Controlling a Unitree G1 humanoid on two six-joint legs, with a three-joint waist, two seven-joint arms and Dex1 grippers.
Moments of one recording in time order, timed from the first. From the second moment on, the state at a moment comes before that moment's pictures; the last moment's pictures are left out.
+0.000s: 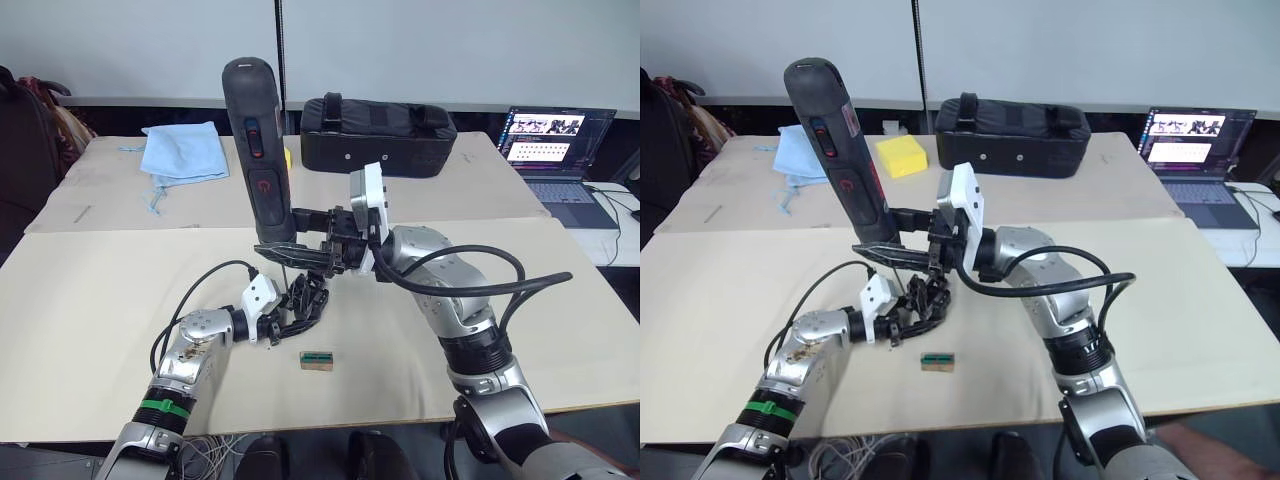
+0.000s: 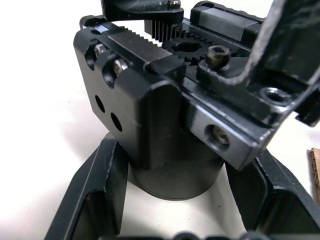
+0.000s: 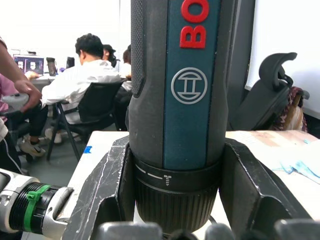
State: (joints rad) left arm -0.35 0.40 -0.15 0.23 -0.20 0.08 -1.00; right arm -0.75 -0.21 0.19 -0.12 0.52 0.41 0.96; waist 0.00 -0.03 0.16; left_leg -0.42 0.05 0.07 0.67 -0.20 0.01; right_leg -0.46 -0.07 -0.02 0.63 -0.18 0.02
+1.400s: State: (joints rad) left arm -0.34 0.41 -0.15 0.21 -0.20 0.09 -1.00; right arm -0.70 -0.18 0.23 -0.09 0.43 0.34 1.00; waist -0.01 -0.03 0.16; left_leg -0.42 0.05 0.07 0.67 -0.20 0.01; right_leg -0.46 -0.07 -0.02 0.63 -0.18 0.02
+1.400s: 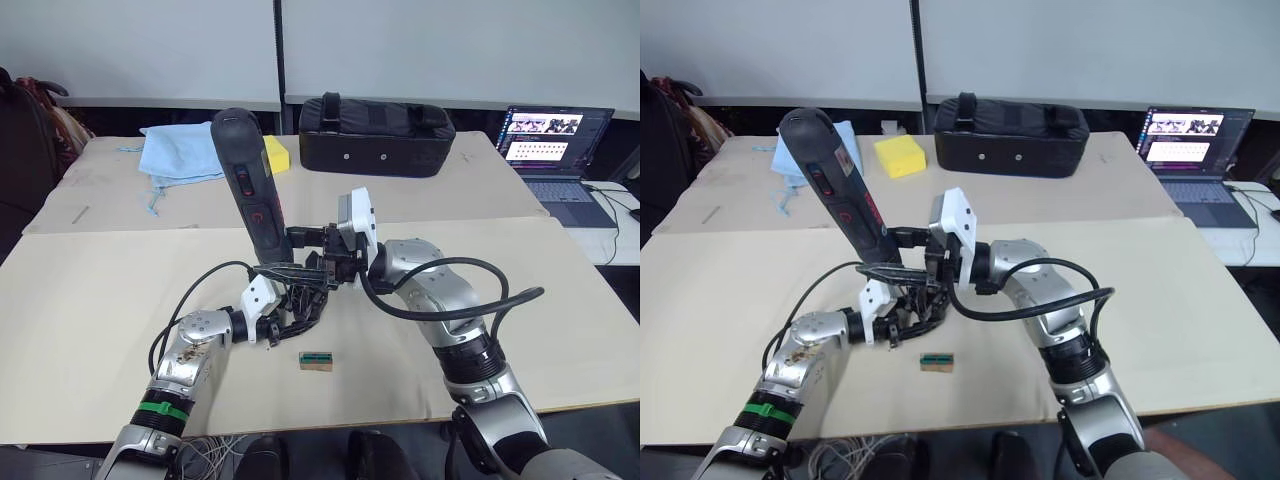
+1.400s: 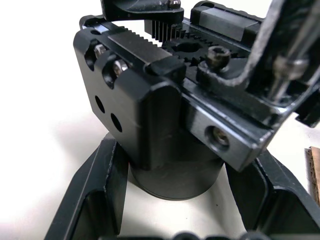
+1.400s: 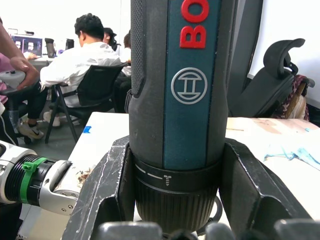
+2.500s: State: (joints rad) left arm -0.32 0.41 -0.15 0.21 -0.19 0.09 -0.98; right arm -0.68 -0.17 0.28 -0.03 0.39 0.26 0.94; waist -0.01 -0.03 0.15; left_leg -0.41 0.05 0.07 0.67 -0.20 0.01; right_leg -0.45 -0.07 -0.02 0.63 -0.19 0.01
